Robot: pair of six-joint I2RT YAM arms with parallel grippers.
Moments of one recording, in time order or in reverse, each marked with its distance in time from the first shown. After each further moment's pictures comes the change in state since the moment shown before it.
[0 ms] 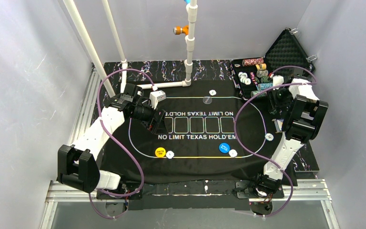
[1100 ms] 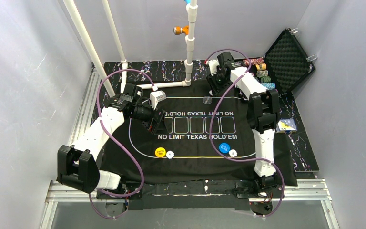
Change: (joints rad) left arm 0.004 -0.004 0.000 -0.009 0.048 0.001; right arm 0.629 0.211 0.380 0.019 -0.004 0.243
